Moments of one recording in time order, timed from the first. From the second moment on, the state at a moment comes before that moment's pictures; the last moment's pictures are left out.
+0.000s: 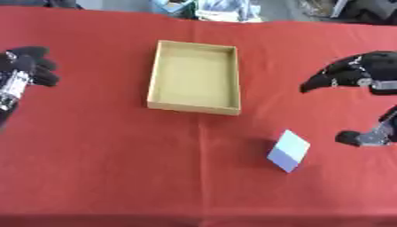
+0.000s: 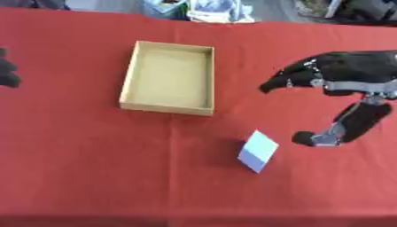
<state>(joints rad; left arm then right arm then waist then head) -0.23 0.32 0.07 -1.91 -0.08 0.01 -0.26 -0.41 -1.03 0.29 -1.80 0.24 -0.61 0.55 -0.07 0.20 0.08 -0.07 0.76</state>
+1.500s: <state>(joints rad) -0.24 0.32 0.06 -1.91 -0.08 0.01 -0.26 -0.43 -0.93 0.37 -1.71 0.27 -0.57 0.59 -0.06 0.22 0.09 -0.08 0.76</state>
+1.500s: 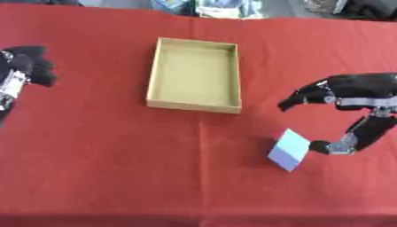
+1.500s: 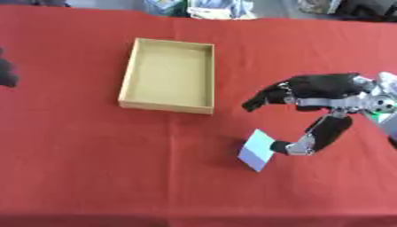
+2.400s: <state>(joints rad) -0.24 0.32 0.06 -1.91 -0.08 0.01 -0.26 -0.39 -0.92 0.39 -1.69 0.30 -0.57 0.59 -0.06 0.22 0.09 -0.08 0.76</state>
